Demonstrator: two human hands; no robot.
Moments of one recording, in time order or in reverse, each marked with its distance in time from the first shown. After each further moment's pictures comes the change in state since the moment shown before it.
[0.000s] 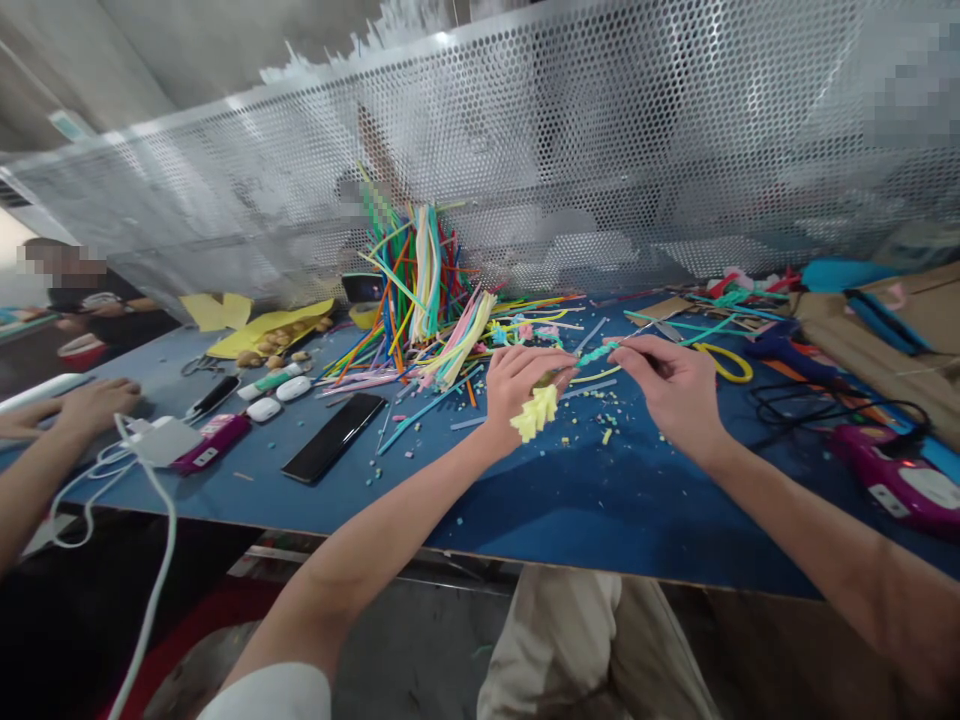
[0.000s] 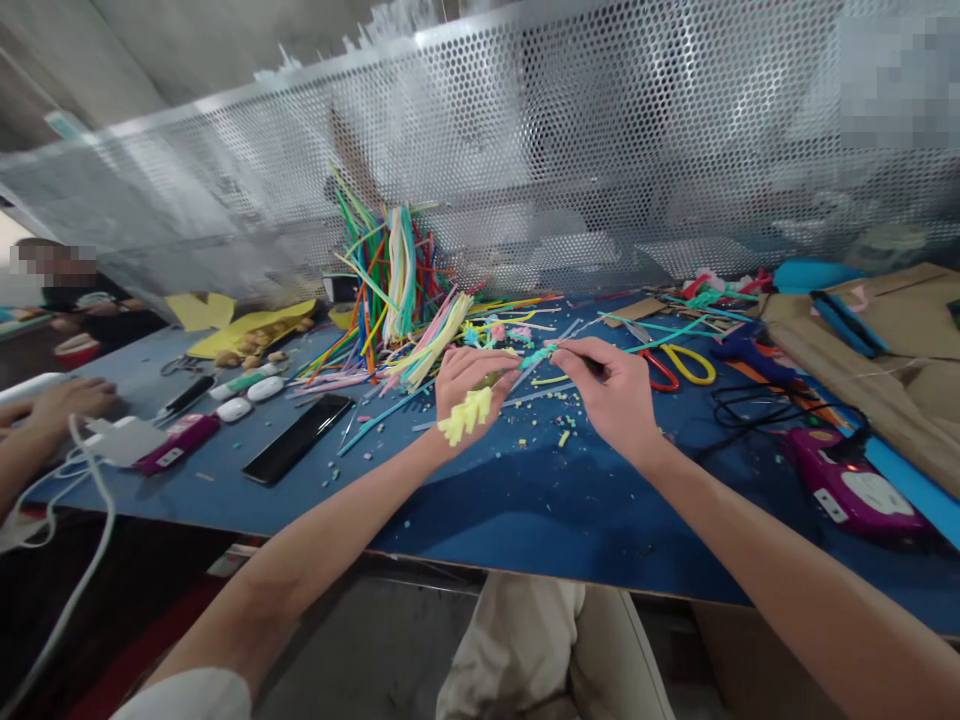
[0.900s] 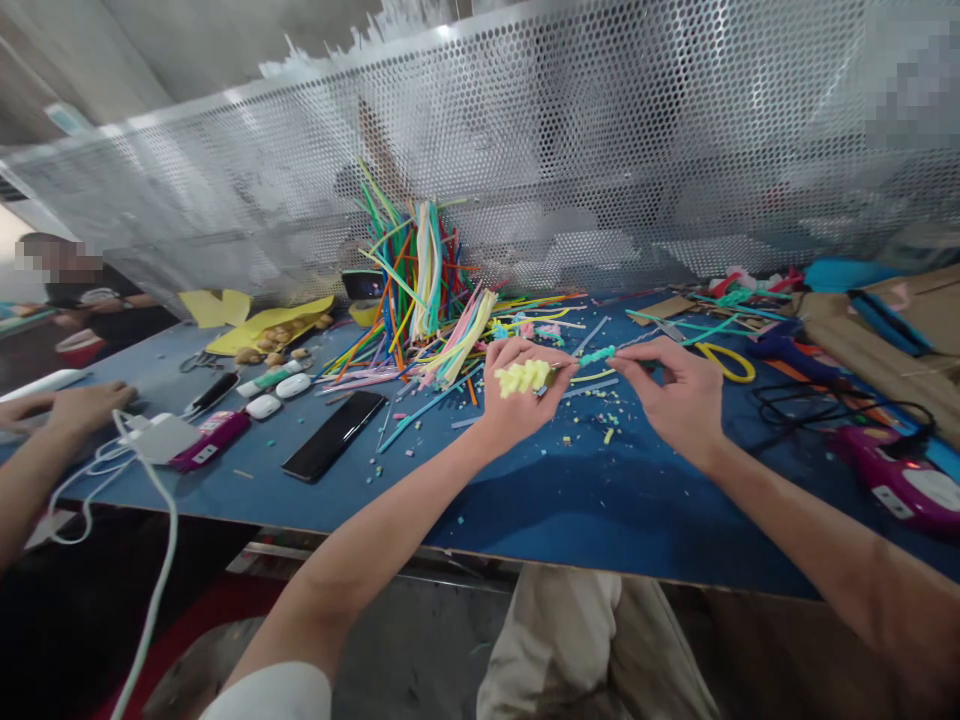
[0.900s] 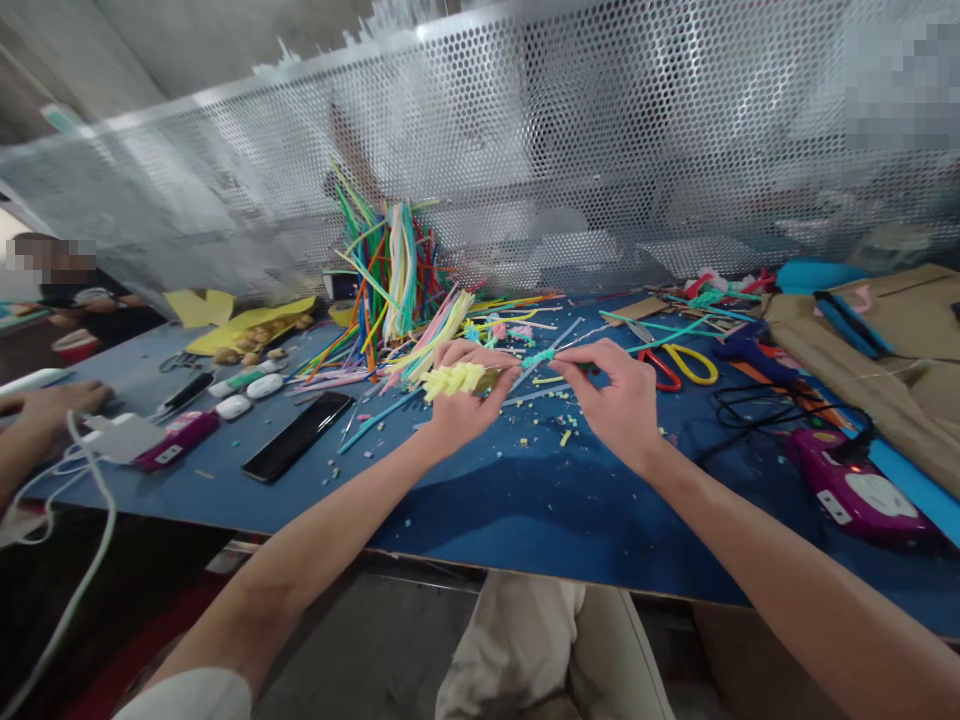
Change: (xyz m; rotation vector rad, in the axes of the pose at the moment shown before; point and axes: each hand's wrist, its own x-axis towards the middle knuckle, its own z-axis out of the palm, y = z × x) left_hand 0.003 0.002 -0.006 0.056 -0.004 -0.001; right_hand -0.004 0.003 -0.001 -0.209 0.048 -0.223
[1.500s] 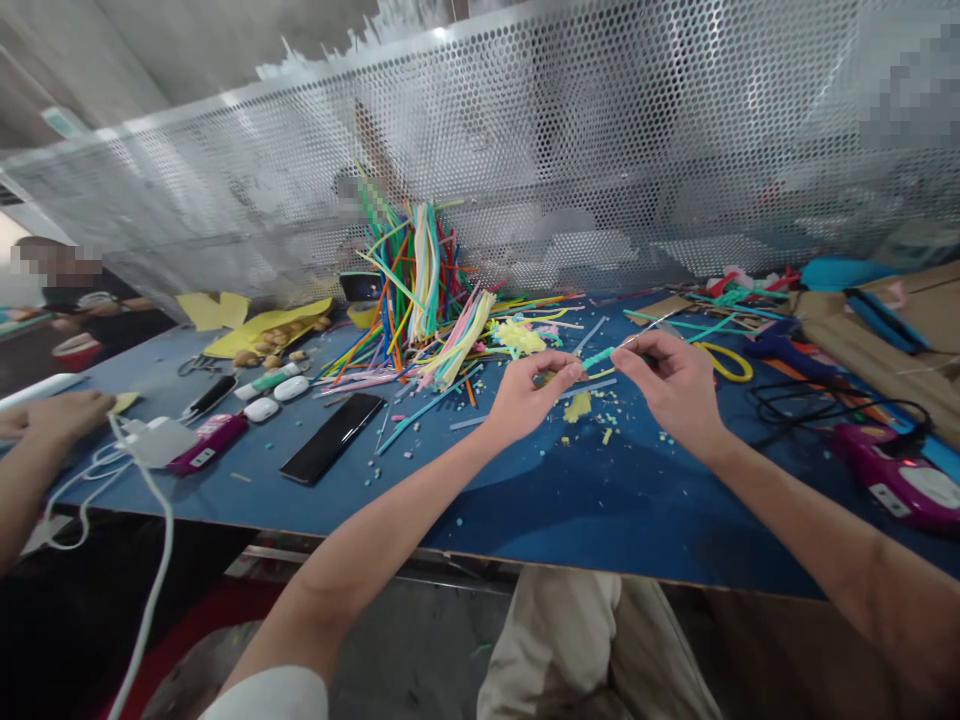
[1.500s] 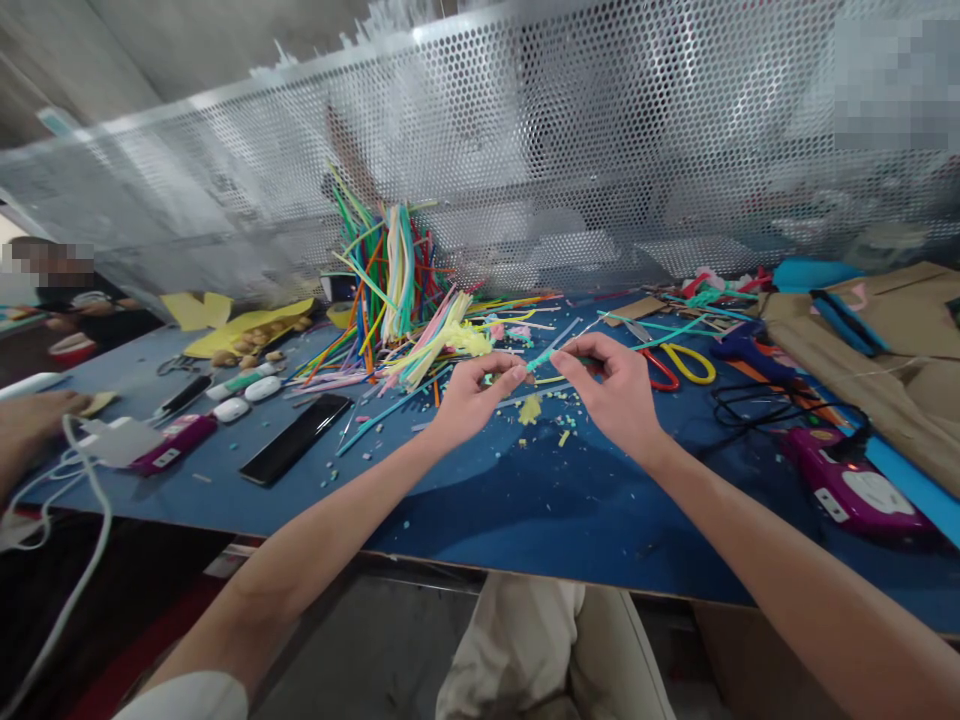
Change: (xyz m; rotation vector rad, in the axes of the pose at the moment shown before) left_hand 0.007 0.008 0.003 -0.657 -0.331 -0.433; right_hand 0.007 0.007 -0.001 0.240 -0.088 0.237
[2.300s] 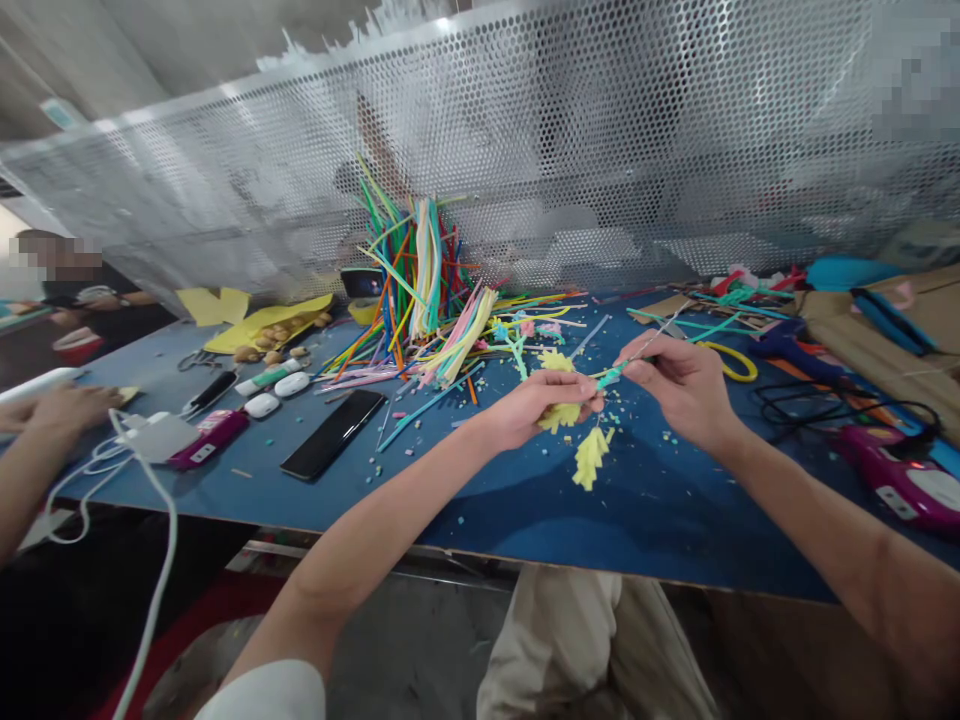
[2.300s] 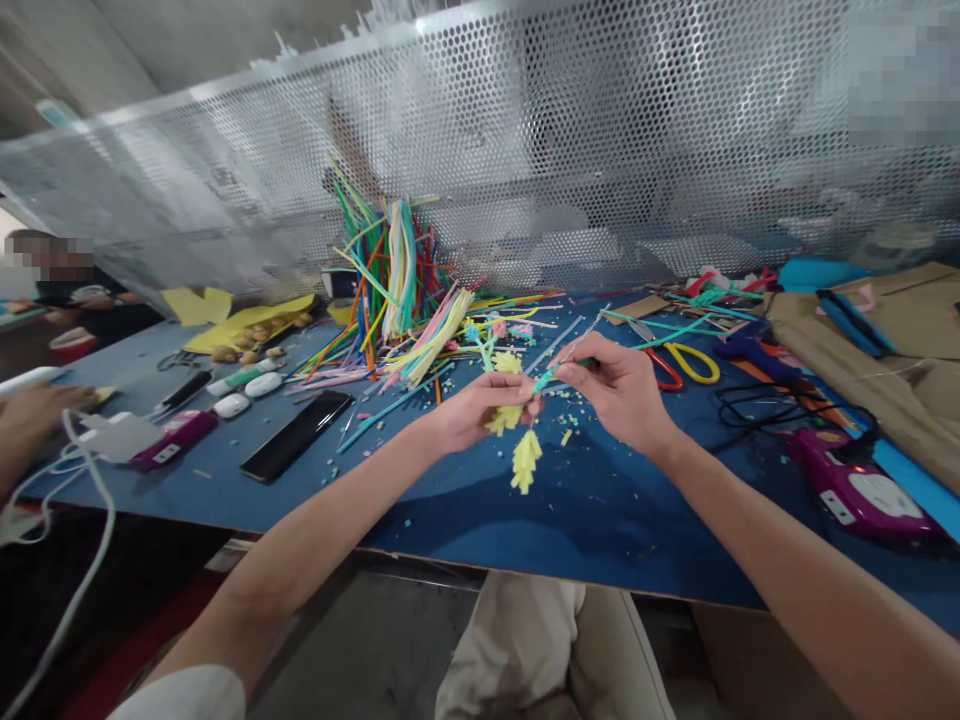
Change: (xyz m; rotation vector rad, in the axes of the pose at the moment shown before) left_hand -0.002 0.007 0.000 -0.762 -0.351 -0.528; right_hand 0.003 0.009 -0.007 0.199 -0.189 -0.204
